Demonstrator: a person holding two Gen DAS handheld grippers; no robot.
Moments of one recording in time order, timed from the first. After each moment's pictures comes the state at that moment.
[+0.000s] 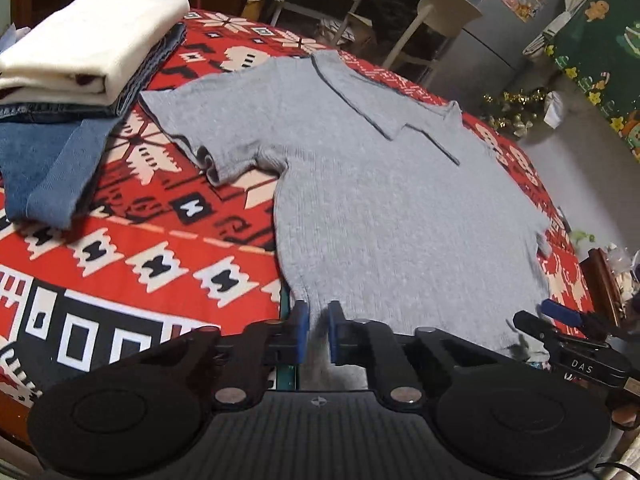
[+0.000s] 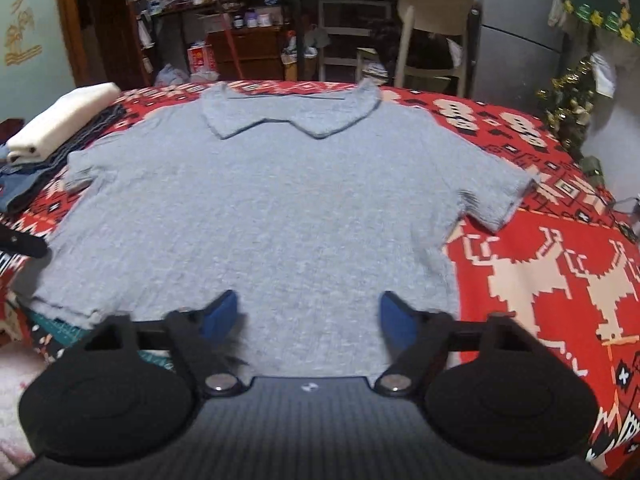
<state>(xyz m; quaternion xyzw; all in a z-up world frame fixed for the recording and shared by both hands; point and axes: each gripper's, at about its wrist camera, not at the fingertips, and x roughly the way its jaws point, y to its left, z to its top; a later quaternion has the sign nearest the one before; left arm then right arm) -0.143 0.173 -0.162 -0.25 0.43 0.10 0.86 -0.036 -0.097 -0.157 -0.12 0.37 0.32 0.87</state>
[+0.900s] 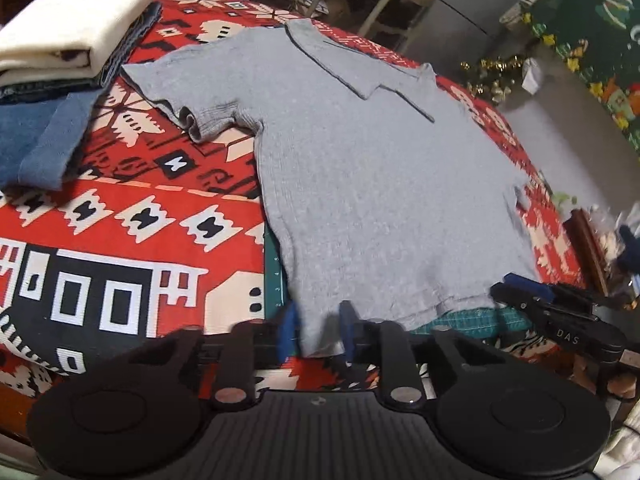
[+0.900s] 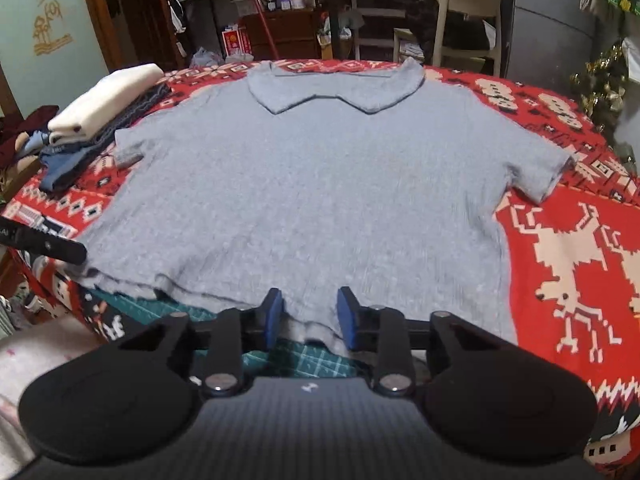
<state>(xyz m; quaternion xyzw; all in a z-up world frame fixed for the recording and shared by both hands) -0.163 0.159 -0.162 -0.24 0.46 0.05 0.85 -0.064 -0.097 -0.156 -0.12 0.39 0.36 0.84</state>
